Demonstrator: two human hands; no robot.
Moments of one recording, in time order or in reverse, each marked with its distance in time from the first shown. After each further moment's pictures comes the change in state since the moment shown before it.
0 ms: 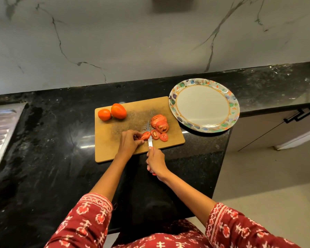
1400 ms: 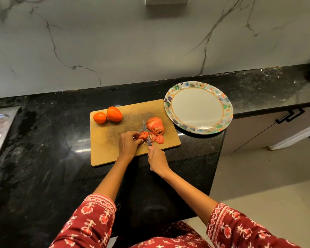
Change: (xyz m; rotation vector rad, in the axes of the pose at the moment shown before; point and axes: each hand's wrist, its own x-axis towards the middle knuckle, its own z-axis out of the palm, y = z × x) left_hand 0.002 0.010 0.011 -0.064 0.102 0.010; right_hand 0.004 -0.011 -0.020 -0.417 0.060 -0.184
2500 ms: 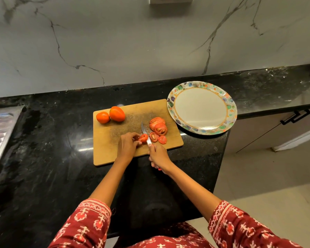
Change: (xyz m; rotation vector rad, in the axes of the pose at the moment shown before) left_hand -0.004 -0.008 -0.011 0.047 -0.042 0.010; right_hand 0.010 -0.005 -0.004 0.268 -0.094 0.082
